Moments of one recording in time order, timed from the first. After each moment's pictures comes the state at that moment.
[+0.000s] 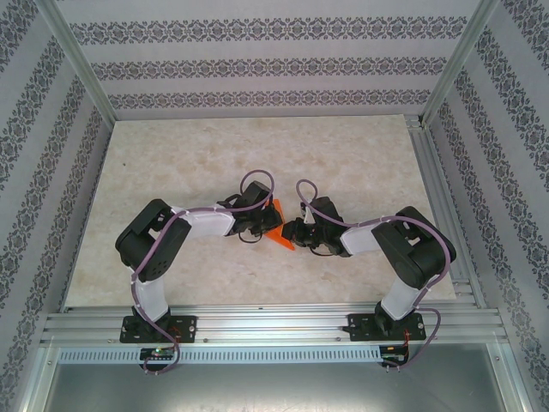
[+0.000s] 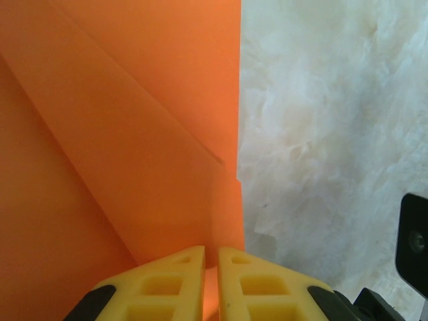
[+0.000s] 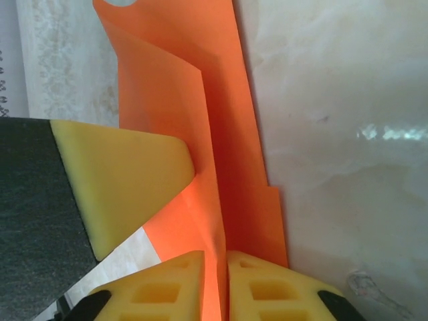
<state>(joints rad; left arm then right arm) -0.70 1.86 1.01 -0.04 0.22 -1.08 0.57 1.71 0.56 0.40 -0.47 0.89</state>
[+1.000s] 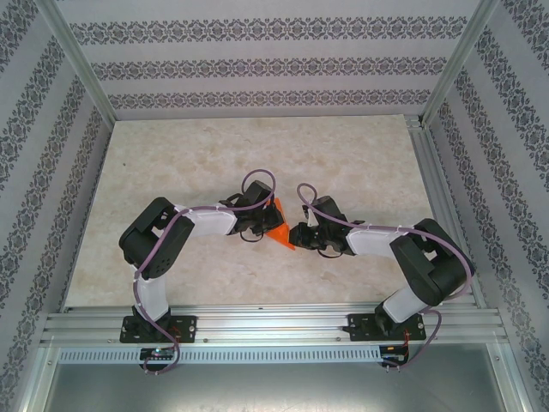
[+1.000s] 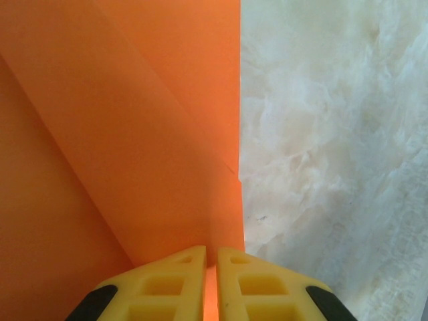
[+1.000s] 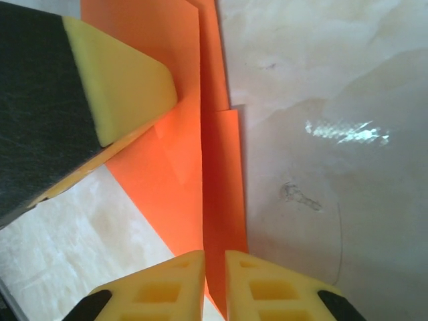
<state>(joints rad) -0.70 1.89 1.03 -0.03 0.22 -1.08 0.58 1.57 0.59 0.06 -0.38 0.68</state>
